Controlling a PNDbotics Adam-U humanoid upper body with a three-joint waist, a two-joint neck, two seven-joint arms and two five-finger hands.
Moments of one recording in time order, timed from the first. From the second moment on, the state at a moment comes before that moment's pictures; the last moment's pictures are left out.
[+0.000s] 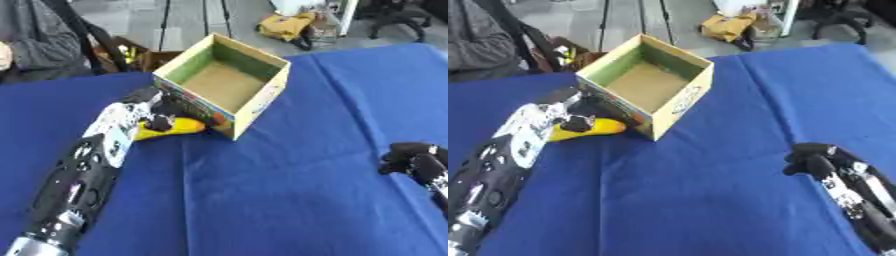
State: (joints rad) left arm -0.94 0.26 -0.02 -0.91 -1.03 0.11 -0.42; right arm -0.09 -0.40 0.09 -1.98 -0.15 -0.03 0.18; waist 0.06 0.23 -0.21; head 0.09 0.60
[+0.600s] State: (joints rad) left arm -0.93 0.30 -0.02 -0.96 -0.99 0.09 -0.49; right arm -0.09 -0.40 0.09 -1.98 -0.15 -0.03 0.17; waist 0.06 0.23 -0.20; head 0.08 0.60
